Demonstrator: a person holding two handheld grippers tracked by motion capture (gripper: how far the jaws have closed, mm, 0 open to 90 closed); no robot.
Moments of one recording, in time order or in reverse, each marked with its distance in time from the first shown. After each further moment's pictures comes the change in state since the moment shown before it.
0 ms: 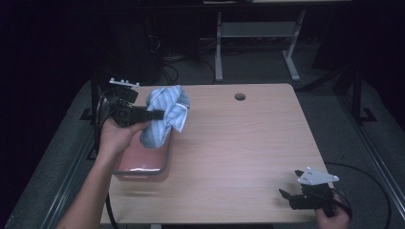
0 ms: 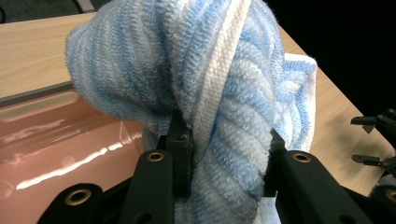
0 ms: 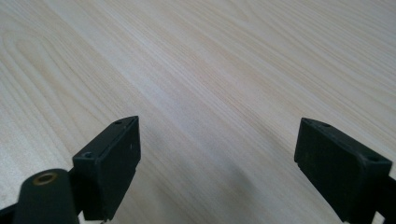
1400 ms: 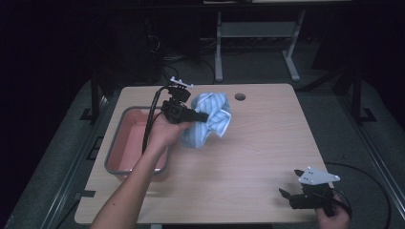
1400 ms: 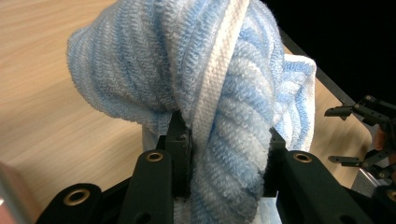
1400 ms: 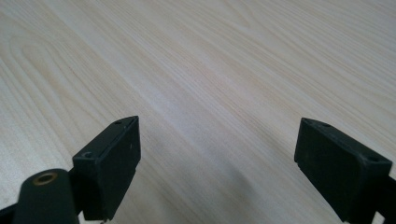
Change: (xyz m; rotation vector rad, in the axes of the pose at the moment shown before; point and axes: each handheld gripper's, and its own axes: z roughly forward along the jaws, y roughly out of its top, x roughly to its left) left arm -0.060 0.027 0.095 0.102 -0.119 0.092; right arm -0.001 0.000 0.000 -0.021 0.014 0.005
